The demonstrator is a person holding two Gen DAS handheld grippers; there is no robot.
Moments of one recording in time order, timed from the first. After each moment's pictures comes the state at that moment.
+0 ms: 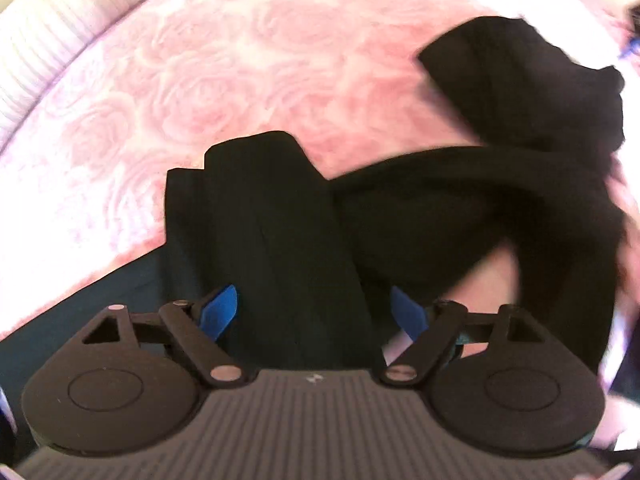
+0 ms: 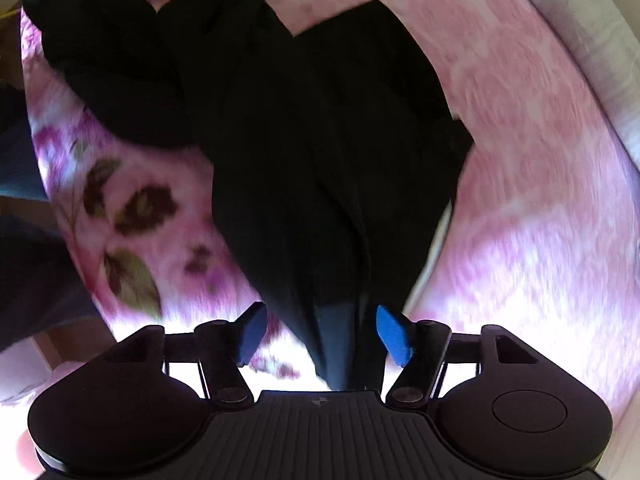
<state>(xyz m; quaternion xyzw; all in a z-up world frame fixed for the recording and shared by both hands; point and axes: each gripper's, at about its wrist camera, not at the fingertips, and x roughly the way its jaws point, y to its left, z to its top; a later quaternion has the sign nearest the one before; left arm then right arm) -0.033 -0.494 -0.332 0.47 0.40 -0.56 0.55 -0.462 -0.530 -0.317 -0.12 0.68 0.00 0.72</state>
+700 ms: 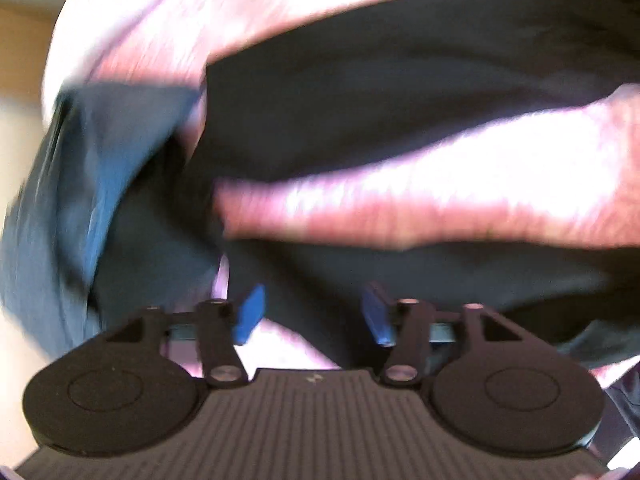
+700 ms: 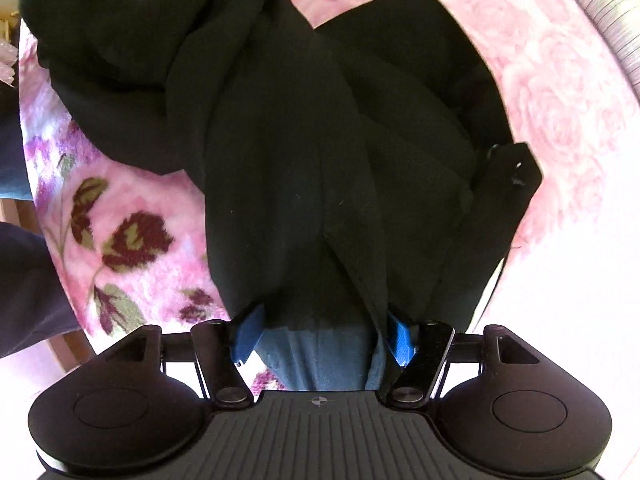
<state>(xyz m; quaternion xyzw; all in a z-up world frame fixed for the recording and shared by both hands) 0.106 -0.302 -0.265 0.54 0.44 -0.32 0.64 -0.434 -0.547 -0.365 -0.09 0.70 0.03 0.71</state>
